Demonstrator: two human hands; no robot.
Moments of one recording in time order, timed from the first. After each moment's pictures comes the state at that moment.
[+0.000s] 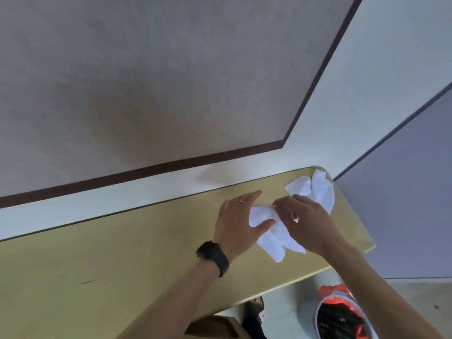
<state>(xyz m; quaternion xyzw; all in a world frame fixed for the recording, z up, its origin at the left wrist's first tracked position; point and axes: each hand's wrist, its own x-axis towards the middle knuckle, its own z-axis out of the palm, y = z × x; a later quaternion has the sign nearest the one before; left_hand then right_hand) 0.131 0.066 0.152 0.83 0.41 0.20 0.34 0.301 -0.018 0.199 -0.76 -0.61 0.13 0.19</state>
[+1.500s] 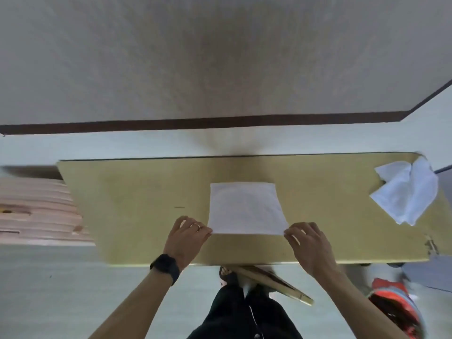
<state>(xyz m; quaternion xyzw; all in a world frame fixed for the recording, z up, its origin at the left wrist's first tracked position) -0.229 0.017 0.048 0.89 0.46 0.06 0.02 0.111 -0.060 0.045 -0.72 -0.67 0.13 0.13</state>
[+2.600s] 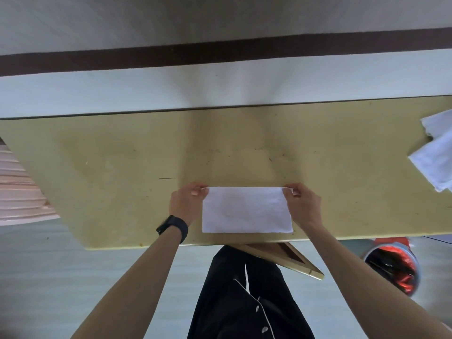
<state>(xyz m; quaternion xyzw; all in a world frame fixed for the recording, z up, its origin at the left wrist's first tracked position) -0.200 0.070 -0.047 0.50 0.74 0.06 0.45 0.084 0.006 -0.048 -0.84 -0.30 0.40 0.20</state>
